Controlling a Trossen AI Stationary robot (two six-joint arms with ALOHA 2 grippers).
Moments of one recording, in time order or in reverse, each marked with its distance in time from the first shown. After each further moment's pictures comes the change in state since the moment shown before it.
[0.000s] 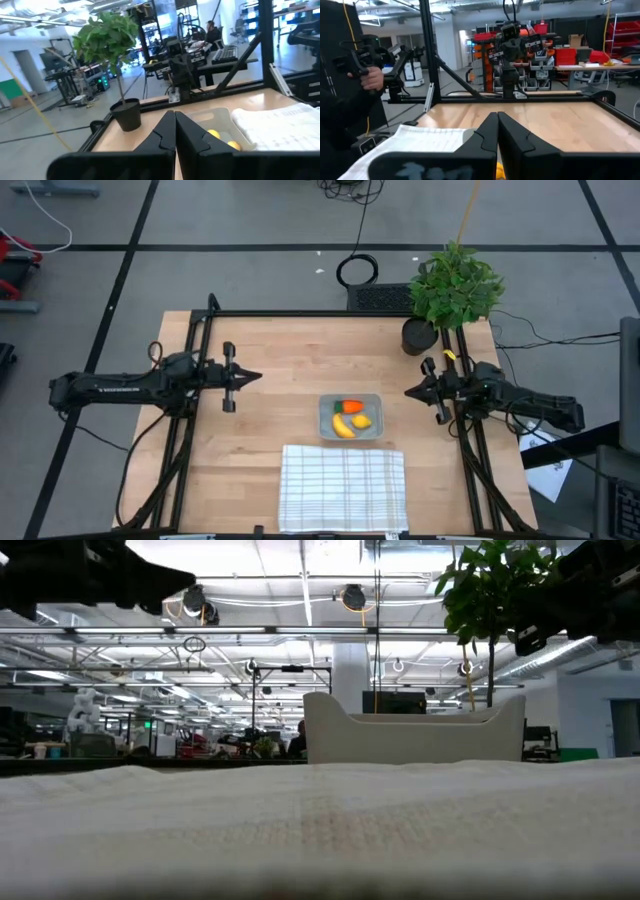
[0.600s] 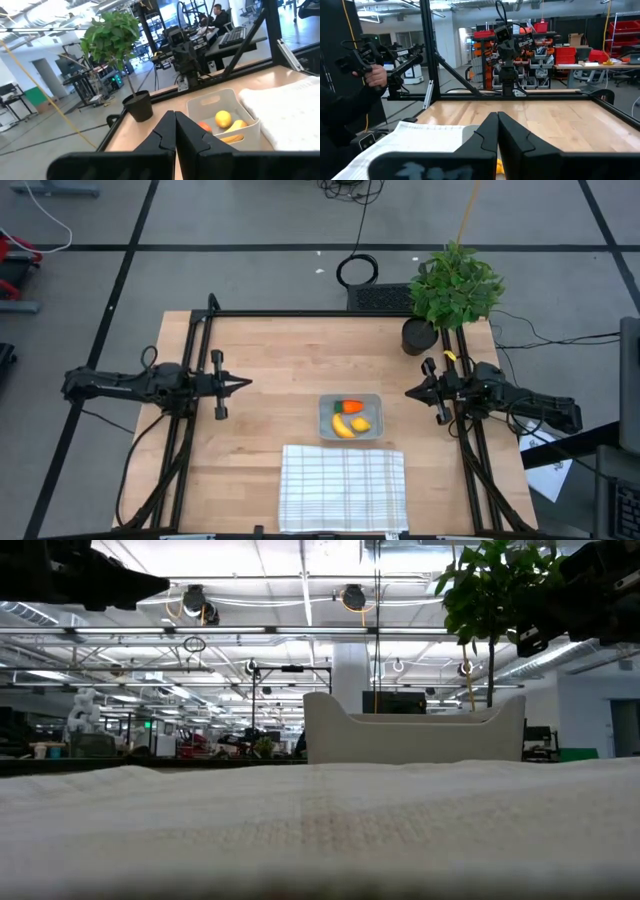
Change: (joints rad) left arm -0.220 -0.236 -0.028 -0.251 -0.281 0.137; right arm 0.000 -0.038 0.000 -0.050 0.000 -0.014
